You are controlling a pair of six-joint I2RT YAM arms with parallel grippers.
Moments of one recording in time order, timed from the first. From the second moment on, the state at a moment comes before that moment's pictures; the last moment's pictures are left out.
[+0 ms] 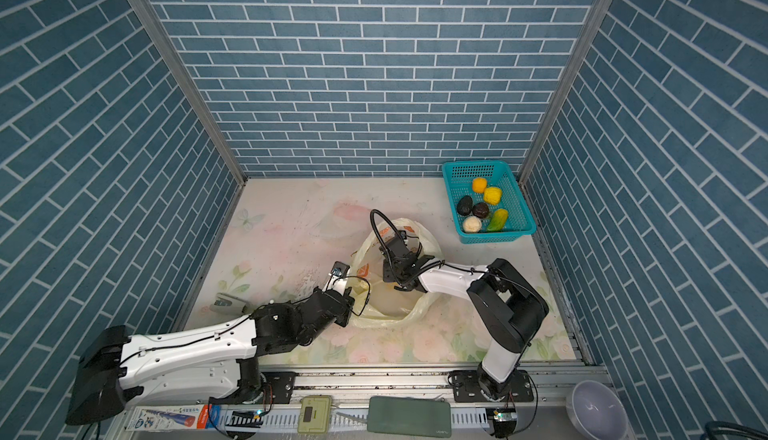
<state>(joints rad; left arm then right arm) -1.19 1.07 0.63 -0.31 -0.56 -0.50 0.83 1.67 0.92 -0.18 0.17 0.65</state>
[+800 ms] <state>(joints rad) -1.19 1.08 0.62 -0.33 -0.66 -0.53 0.97 1.17 0.92 -0.56 0.09 0.69</state>
